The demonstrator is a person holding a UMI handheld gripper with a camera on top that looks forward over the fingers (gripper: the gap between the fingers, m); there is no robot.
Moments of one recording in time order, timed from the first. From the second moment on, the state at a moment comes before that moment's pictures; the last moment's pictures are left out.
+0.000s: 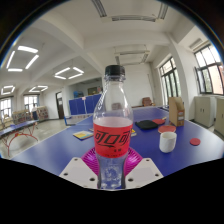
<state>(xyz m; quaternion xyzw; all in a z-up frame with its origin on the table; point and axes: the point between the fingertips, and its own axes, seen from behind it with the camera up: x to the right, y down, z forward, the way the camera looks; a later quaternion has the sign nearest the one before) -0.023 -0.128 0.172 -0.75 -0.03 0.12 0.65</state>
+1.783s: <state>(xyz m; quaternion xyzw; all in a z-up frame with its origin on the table) 0.433 0.109 0.146 -0.73 -0.02 -0.03 0.68</state>
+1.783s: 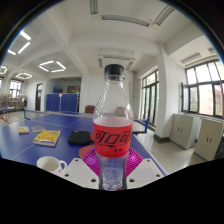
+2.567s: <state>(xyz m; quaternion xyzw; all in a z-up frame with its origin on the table) 0.424 0.014 0.076 -0.83 0.07 -0.04 0.55</state>
